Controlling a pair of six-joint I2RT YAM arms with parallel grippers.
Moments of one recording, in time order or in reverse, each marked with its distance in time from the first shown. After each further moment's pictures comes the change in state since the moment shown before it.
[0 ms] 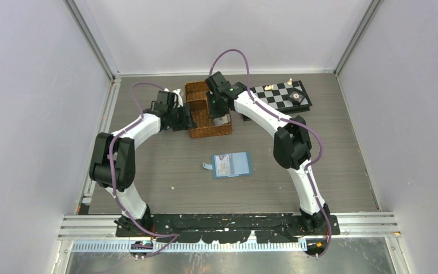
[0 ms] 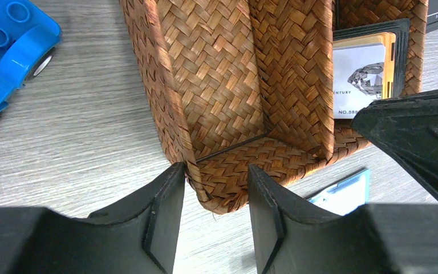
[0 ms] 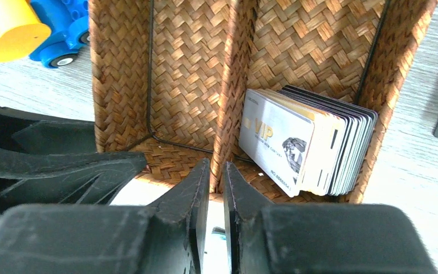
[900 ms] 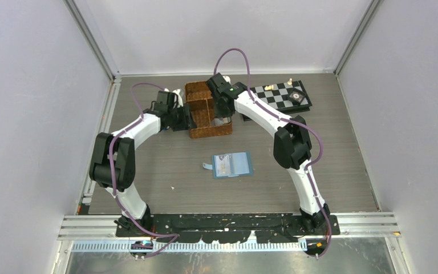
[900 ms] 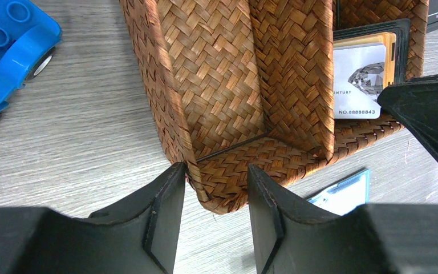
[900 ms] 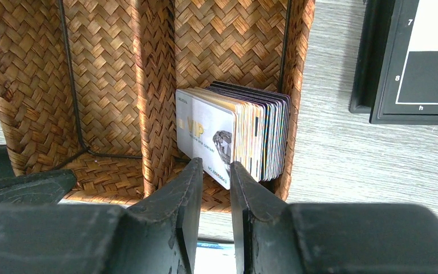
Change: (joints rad) left arm 0.000 0.000 -0.001 0.001 0.000 0.000; right arm 0.000 0.000 0.000 -0.087 0.206 -0.020
